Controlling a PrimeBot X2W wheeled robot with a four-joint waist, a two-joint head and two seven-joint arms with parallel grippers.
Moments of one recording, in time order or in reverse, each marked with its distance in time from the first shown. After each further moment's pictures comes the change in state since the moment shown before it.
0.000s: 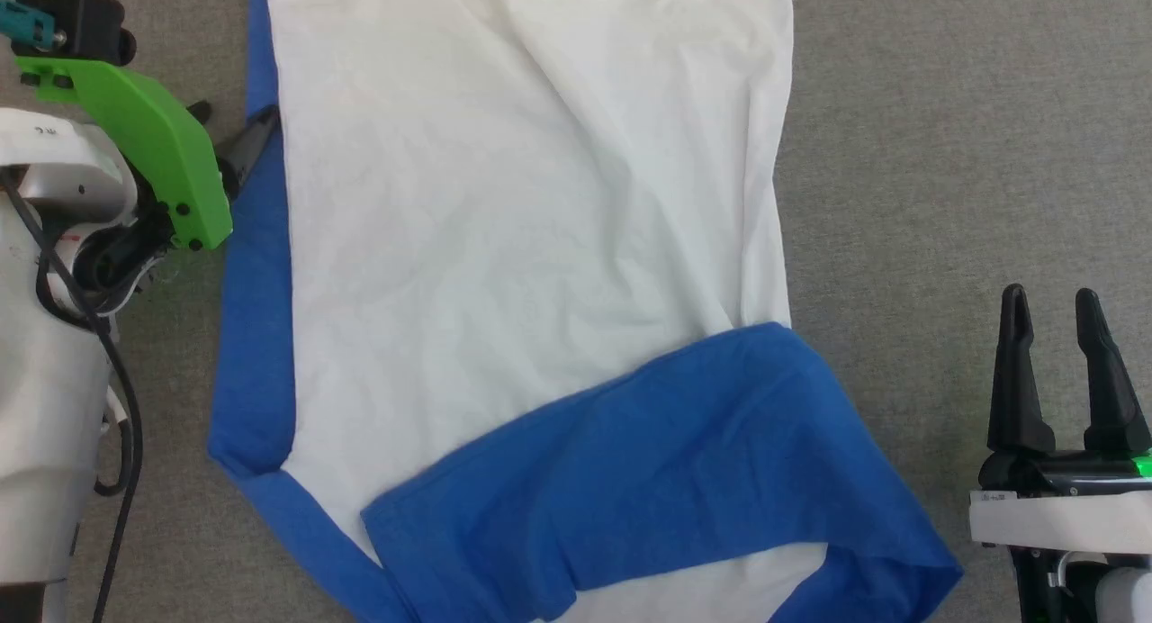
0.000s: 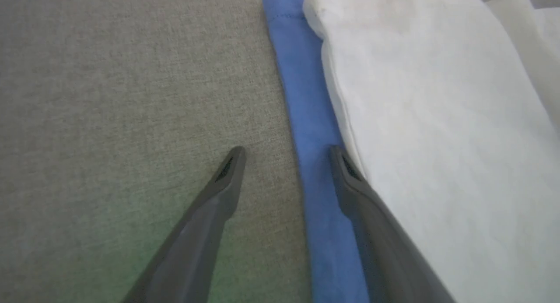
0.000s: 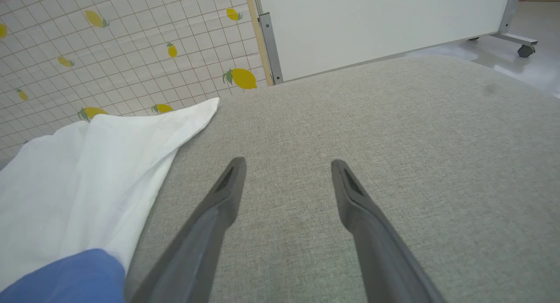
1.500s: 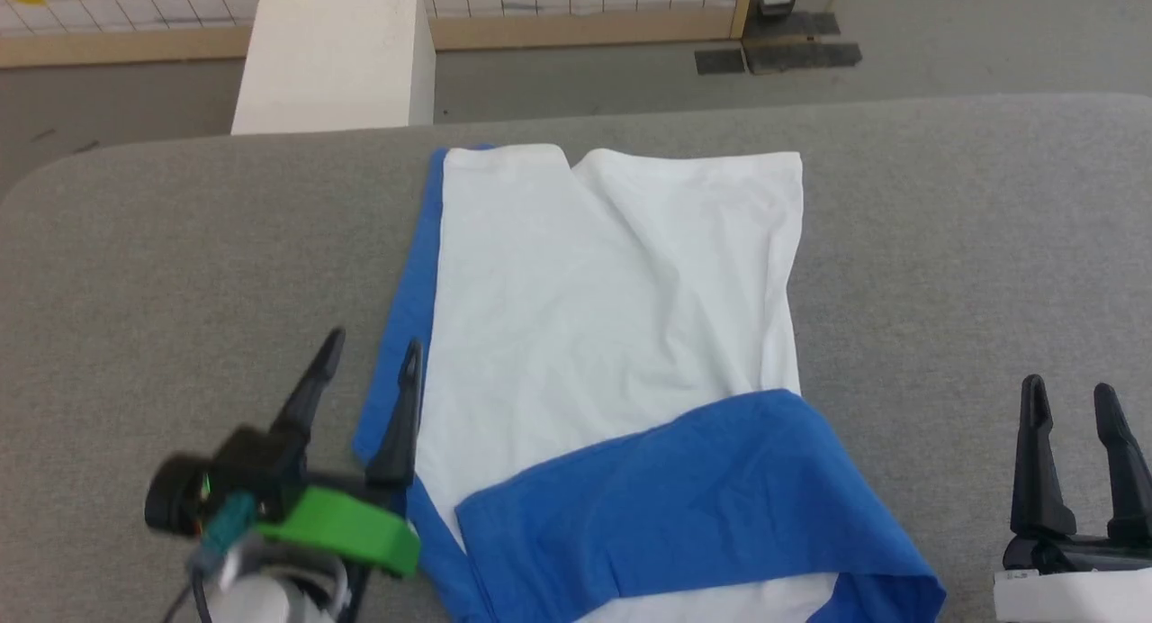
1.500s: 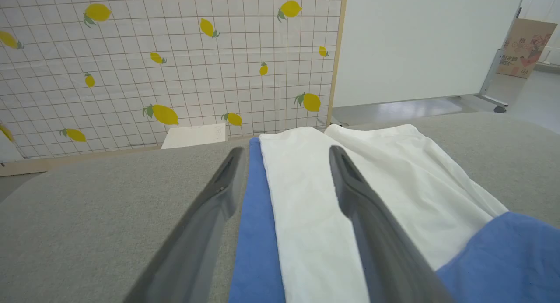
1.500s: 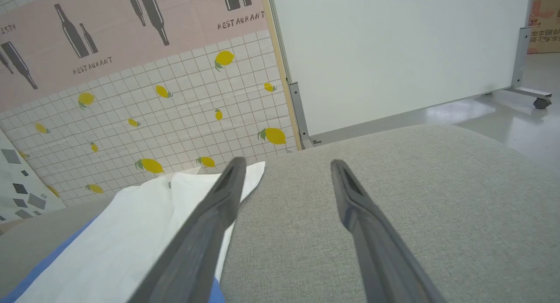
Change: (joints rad) left arm 0.741 -0.199 -0.055 -0.429 0.384 0.190 -0.839; right arm 0.155 0.000 -0.049 -0.016 0.006 0.000 0.018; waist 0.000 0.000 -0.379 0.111
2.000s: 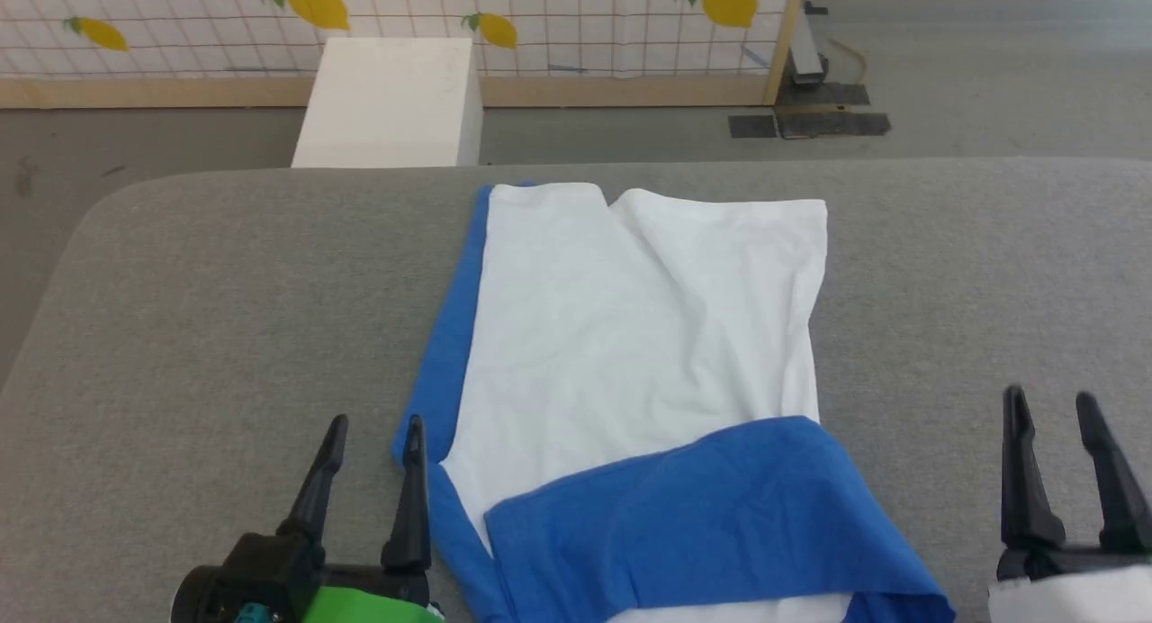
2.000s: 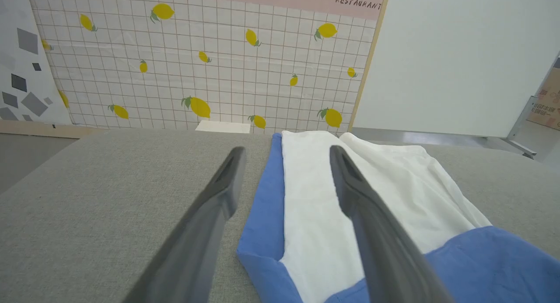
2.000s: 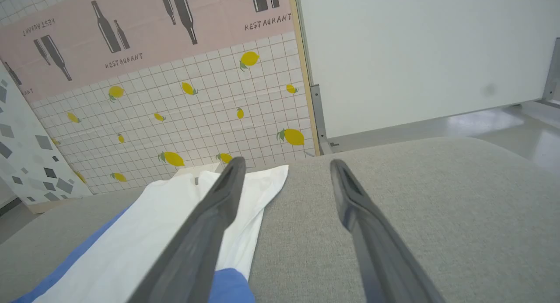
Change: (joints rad) left arm 0.167 -0.074 -0.010 -0.050 -0.017 0.086 -0.090; right arm 0.010 -0.002 0.010 -0.045 -0.035 0.000 0.110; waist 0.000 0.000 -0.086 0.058
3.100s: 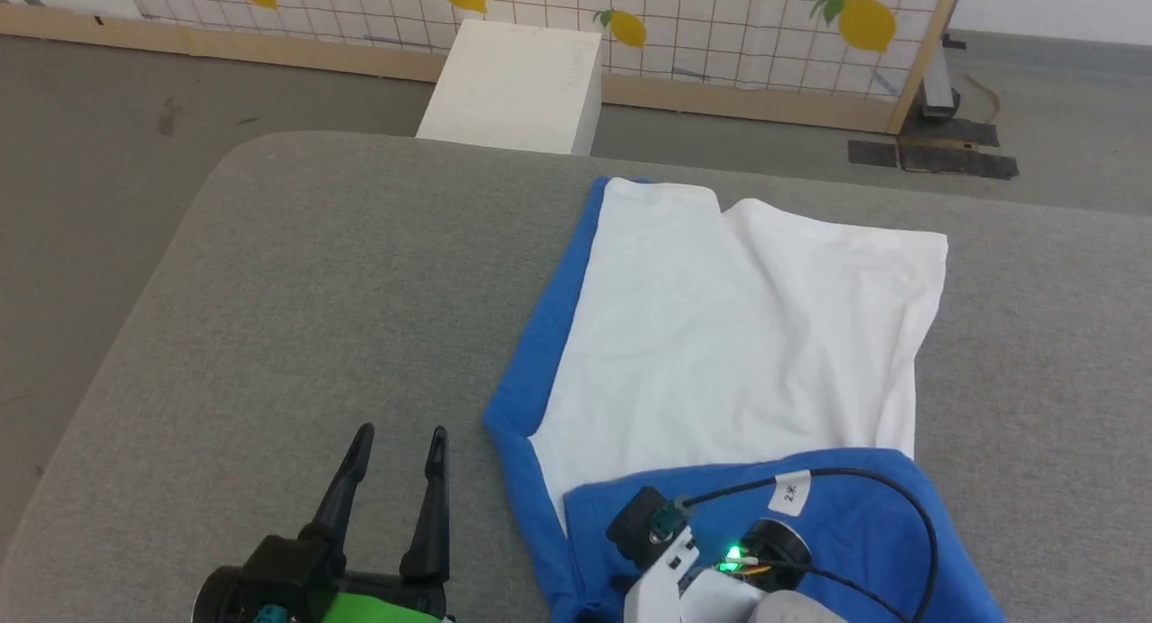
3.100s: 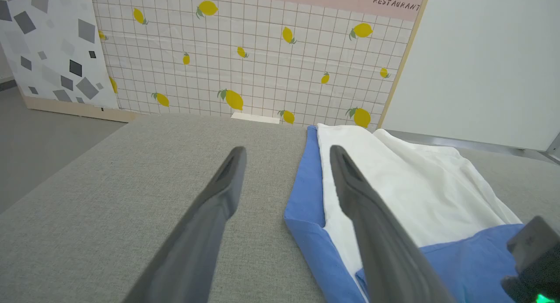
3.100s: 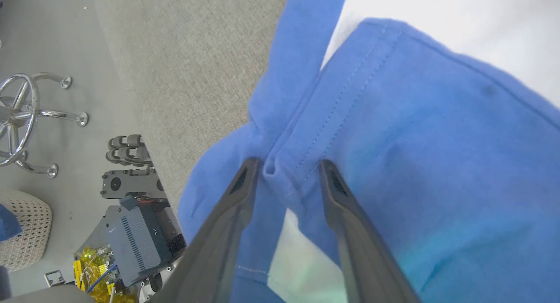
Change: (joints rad) left arm 0.000 -0.002 -0.022 0.020 -0.010 -0.038 0.004; right arm -0.466 -0.061 0.945 0.619 0.149 0.000 0.612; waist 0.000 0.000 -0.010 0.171
